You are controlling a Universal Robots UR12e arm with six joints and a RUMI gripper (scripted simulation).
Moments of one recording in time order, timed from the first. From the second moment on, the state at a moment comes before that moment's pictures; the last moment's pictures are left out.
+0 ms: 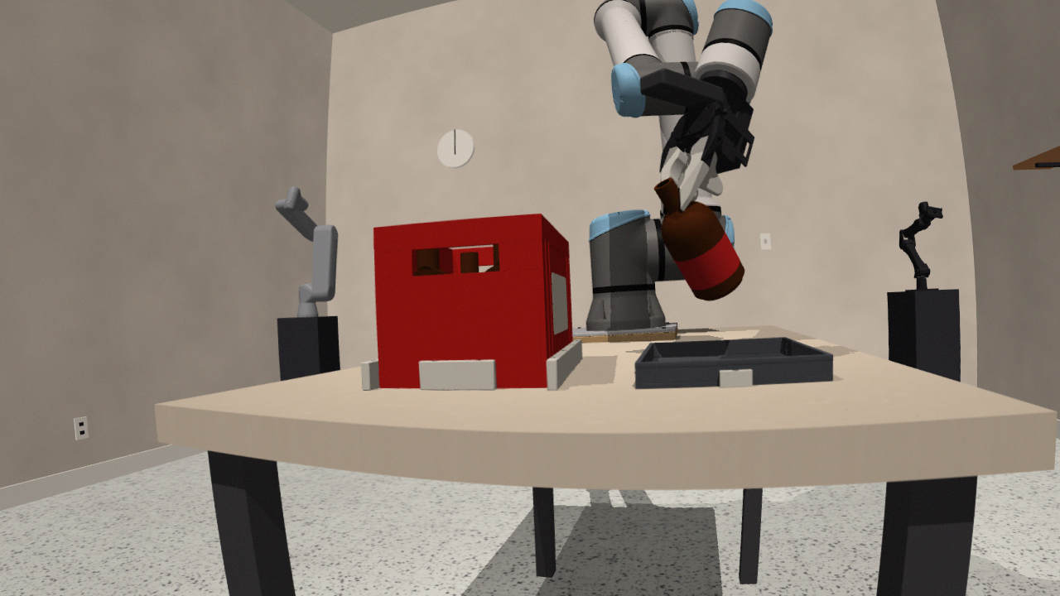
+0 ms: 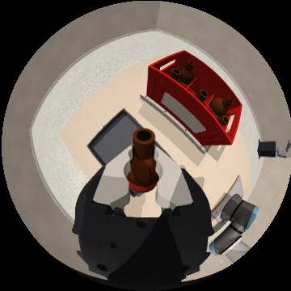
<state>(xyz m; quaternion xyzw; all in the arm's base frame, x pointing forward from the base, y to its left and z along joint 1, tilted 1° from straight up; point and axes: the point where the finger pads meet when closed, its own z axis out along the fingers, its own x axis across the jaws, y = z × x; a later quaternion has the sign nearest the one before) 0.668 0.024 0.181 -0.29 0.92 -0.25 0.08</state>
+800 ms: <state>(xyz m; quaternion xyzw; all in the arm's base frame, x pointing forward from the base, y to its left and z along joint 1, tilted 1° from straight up) 0.669 0.024 0.180 -0.29 0.91 -0.28 0.08</state>
